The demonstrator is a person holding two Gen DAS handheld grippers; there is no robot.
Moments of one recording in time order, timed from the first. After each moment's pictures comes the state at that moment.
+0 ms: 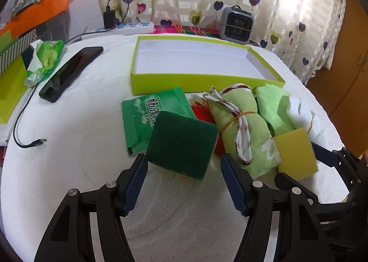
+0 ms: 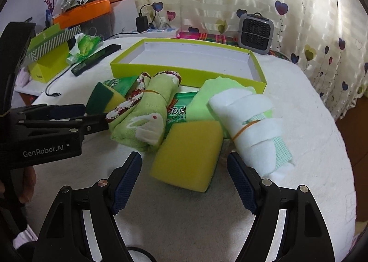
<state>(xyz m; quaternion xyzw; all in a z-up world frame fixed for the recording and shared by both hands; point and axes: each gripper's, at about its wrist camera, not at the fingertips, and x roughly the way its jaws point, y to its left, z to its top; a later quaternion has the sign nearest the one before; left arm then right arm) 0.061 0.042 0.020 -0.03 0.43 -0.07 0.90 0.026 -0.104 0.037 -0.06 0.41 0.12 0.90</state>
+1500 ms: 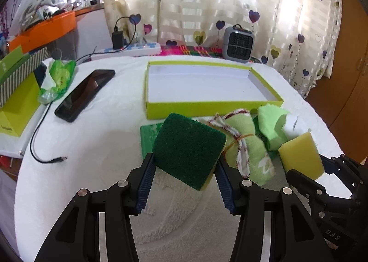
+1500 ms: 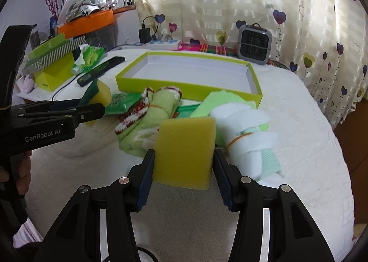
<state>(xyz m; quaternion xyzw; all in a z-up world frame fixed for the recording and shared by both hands) 0.049 0.052 0.053 -0.02 0.38 -0.06 0.92 0.019 -0.106 0.056 -0.05 0.38 0.13 0.92</state>
